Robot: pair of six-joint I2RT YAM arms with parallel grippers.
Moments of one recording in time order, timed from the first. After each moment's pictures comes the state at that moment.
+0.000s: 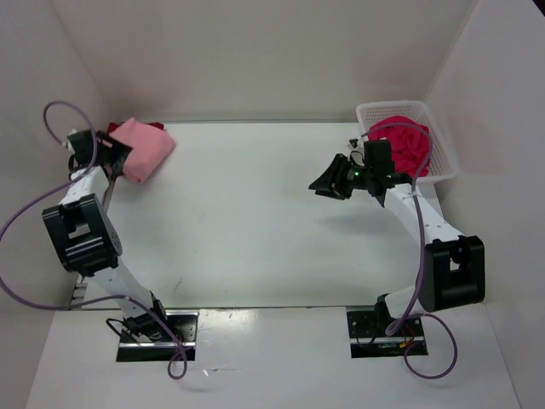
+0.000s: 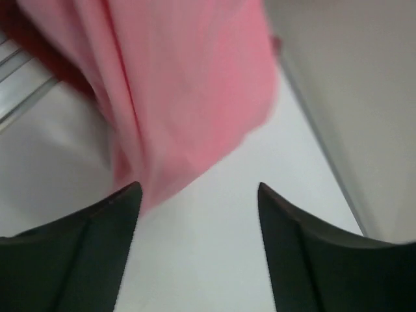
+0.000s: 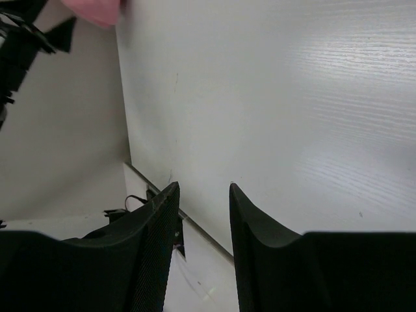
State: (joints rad) left arm 0.39 1.83 1.39 -0.10 0.15 -0.72; right arm 0.15 1.42 1.04 -0.33 -0.66 0.70
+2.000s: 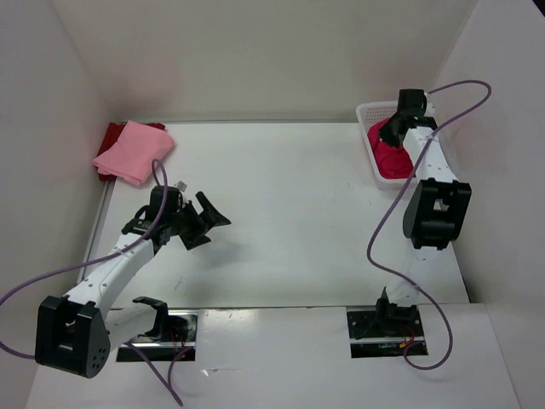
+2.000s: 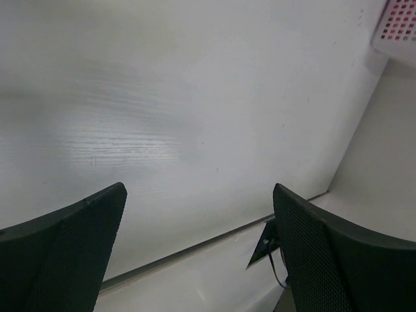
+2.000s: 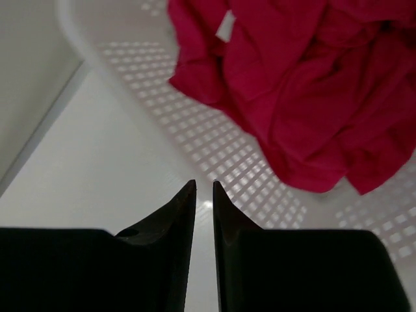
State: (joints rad) left arm -0.21 1.07 0.67 -0.42 0.37 -0.88; right arm -0.10 1.92 1.76 -0.57 0.08 0.69
